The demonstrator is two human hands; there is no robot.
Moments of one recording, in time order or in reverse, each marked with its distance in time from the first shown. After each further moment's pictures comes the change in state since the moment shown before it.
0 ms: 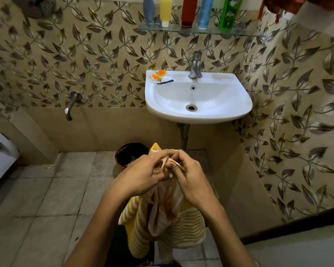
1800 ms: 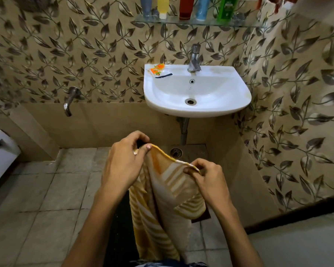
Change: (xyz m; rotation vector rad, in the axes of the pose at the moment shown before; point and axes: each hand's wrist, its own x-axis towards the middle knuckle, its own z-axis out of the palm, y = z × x) left_hand -0.021 0.012 -0.011 0.078 0.519 -0.219; right_hand -0.030 0.036 -0.024 -0.153 0.158 0.241
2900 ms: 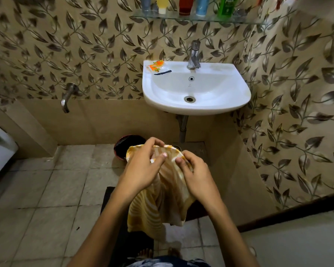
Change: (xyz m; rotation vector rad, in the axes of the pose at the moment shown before) left_hand -0.006 0.001 0.038 -0.147 -0.233 -0.037; right_hand -0.004 -0.036 0.008 0.057 -0.139 0.030
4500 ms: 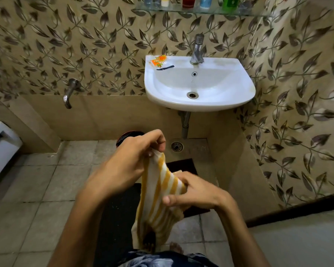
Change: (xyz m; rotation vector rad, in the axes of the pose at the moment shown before) left_hand -0.022 0.031 -0.054 0.108 -0.169 0.387; right_hand 0.001 0.017 -0.010 0.154 -0.820 -0.059
